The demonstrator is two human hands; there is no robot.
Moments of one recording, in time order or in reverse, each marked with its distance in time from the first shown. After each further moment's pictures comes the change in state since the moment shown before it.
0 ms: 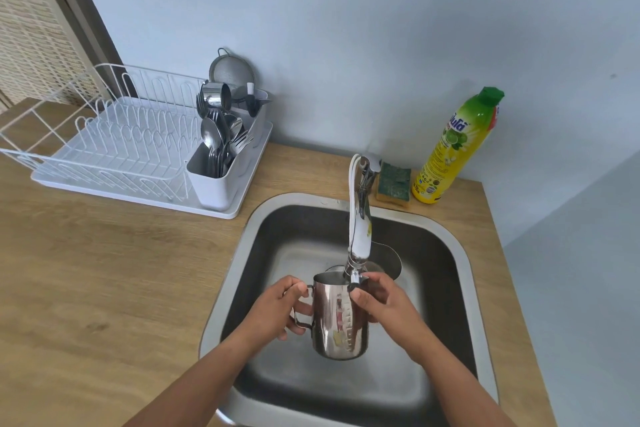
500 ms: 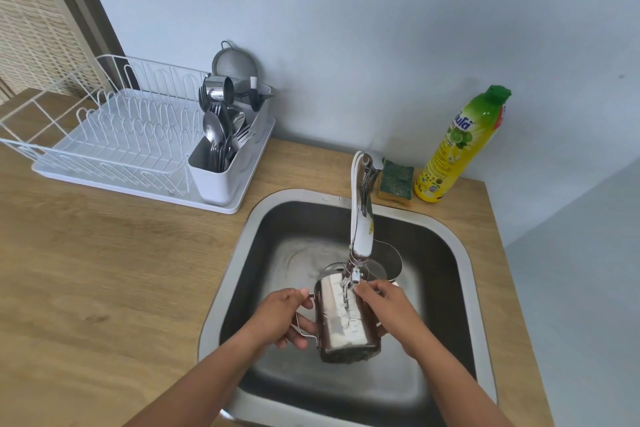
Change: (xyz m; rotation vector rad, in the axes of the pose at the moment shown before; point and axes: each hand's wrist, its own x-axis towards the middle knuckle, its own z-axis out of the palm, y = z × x) left_hand 0.006 -0.011 0.010 -0.098 -0.088 -0.181; right_hand 0.008 -0.004 0.003 -0.127 0.042 0.181
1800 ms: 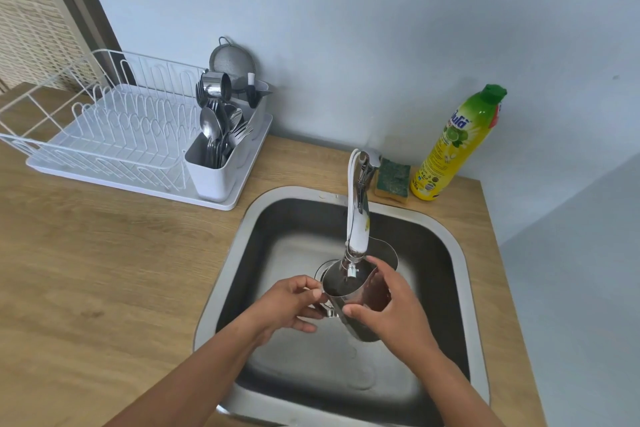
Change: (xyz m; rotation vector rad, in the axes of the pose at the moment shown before) left_hand 0.006 0.013 0.006 -0.154 -0.146 0.067; right_hand -0.034 0.002 -0.007 -0.302 0.211 -0.342
